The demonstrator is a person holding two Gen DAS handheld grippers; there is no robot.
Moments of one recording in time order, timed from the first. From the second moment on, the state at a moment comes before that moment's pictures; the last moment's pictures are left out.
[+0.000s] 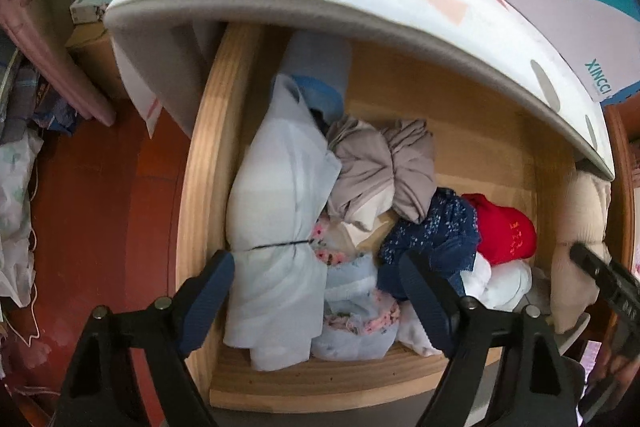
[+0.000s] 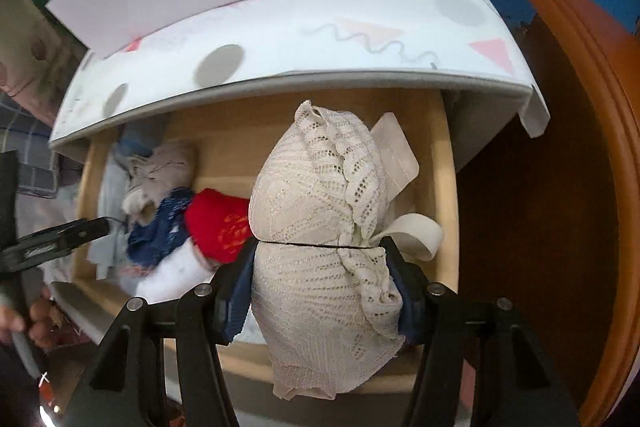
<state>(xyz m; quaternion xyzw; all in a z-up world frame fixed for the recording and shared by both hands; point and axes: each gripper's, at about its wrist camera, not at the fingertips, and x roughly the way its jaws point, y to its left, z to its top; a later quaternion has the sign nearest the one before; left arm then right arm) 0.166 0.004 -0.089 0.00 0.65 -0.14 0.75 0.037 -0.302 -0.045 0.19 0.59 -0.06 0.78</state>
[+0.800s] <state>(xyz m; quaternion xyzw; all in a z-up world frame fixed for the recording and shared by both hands) 0.169 -0.007 -0.113 0.03 0.67 -0.06 0.74 0.015 -0.282 -0.046 0.25 0.59 -0.04 0.77</state>
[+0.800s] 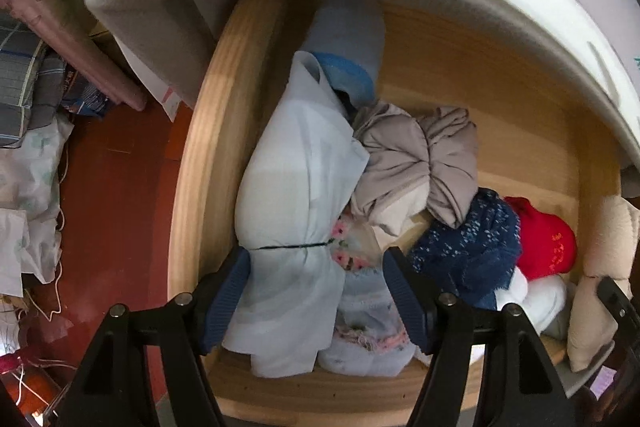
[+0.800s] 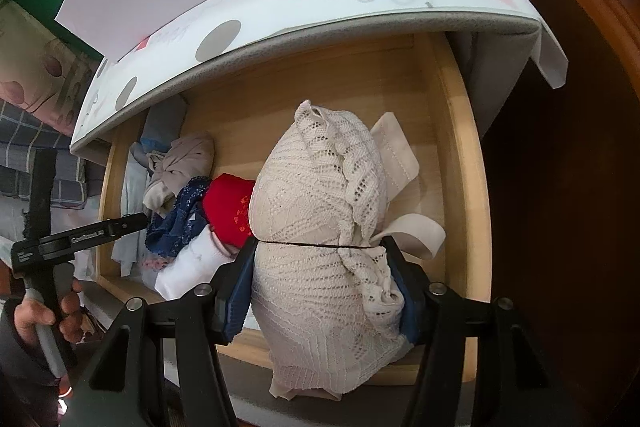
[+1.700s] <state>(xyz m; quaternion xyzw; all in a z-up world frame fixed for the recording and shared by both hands) 0.178 0.001 -0.098 0.04 0.66 -0.04 0.75 0.024 -0.268 -0.049 0.22 0.60 -0.07 0.76</state>
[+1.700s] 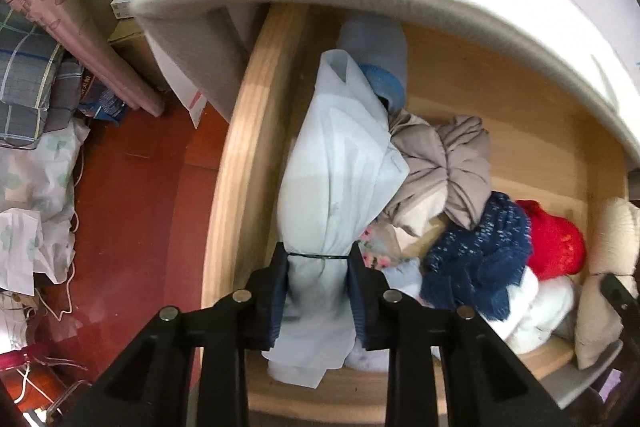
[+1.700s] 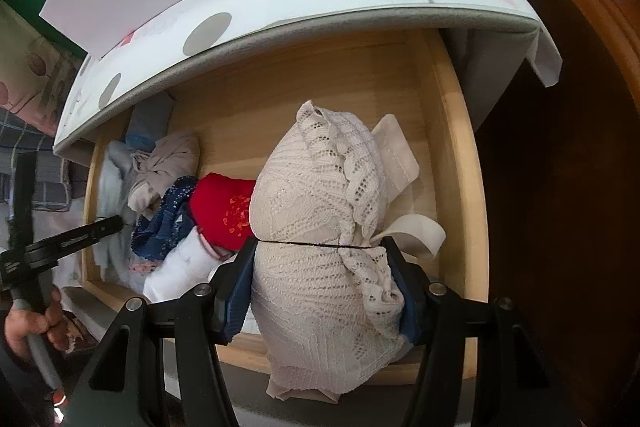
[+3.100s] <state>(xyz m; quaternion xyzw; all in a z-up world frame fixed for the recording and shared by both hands) 0.144 0.005 0.102 0.02 0.53 -0.17 0.83 0.017 -0.267 -0.046 0.20 0.60 -0.08 0.77</state>
